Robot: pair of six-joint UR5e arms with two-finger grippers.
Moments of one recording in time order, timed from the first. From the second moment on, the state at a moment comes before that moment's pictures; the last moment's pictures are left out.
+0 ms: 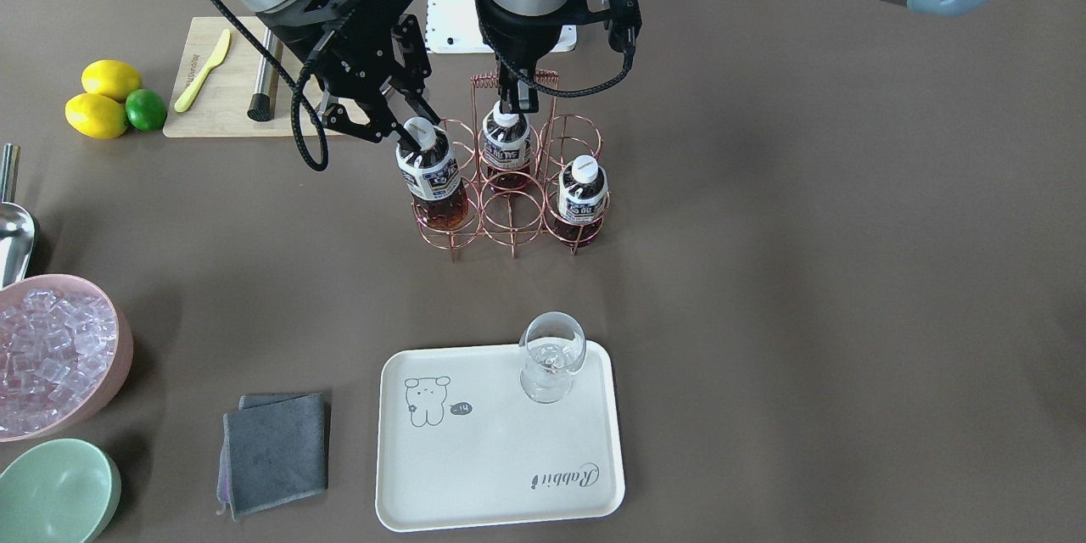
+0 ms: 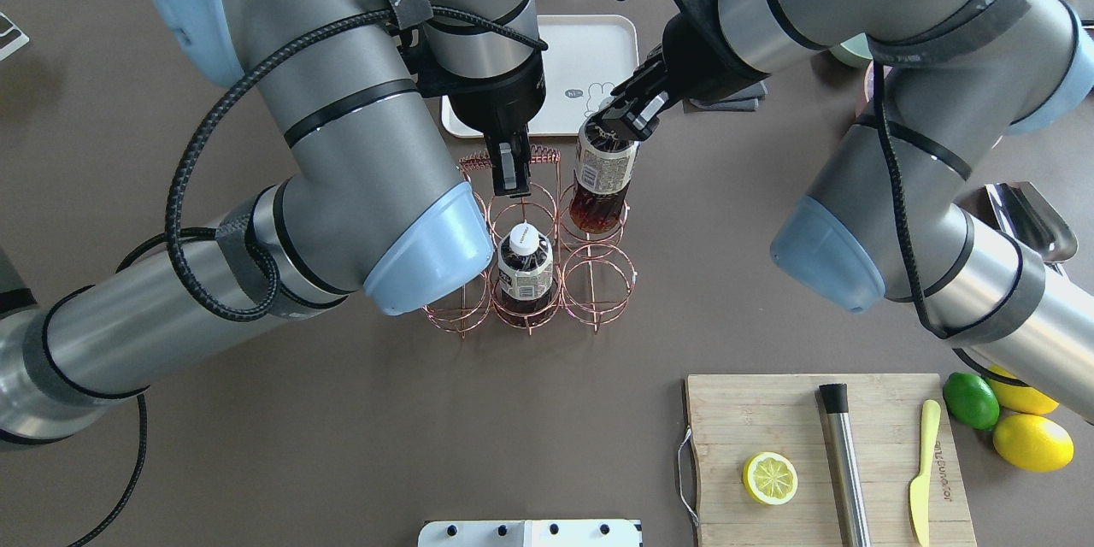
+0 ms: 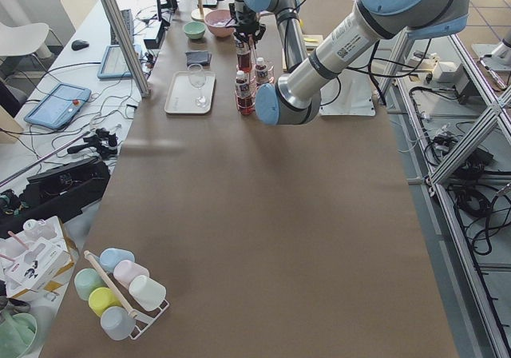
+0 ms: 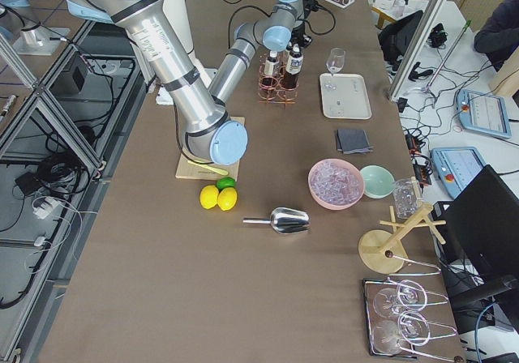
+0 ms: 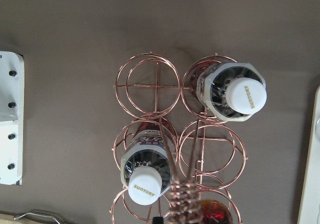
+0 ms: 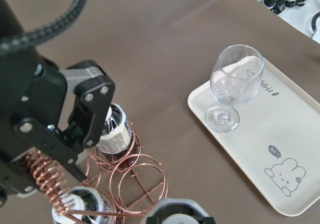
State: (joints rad) left arm -0.69 -2.61 -1.71 -1.11 -2.18 -2.74; right arm 0.81 -0.94 1.93 -1.38 2.14 0.27
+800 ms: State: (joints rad) left arm -0.69 -2.61 -1.71 -1.11 -2.18 -2.74; right arm 0.93 -0.86 1.93 -1.48 2.27 0.27
